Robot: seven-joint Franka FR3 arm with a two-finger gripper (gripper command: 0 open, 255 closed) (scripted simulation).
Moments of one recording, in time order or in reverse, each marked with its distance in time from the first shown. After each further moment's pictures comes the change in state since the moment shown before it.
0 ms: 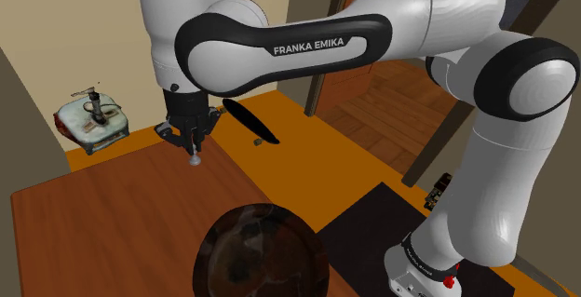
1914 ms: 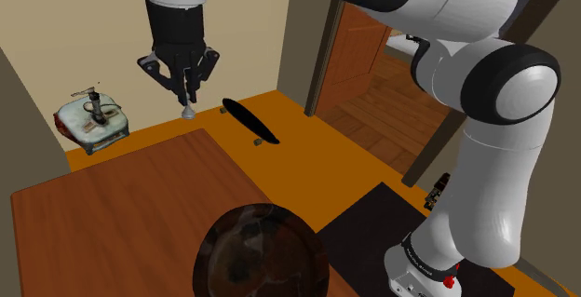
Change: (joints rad) arm 0.066 0.072 0.006 0.439 -0.031 -0.371 -0.014
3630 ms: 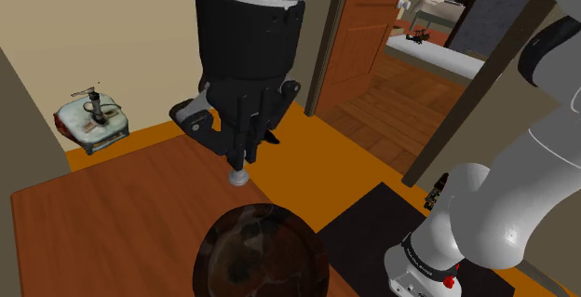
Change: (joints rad) arm 0.052 -0.467 0.105 -0.392 0.235 -0.022 0.211
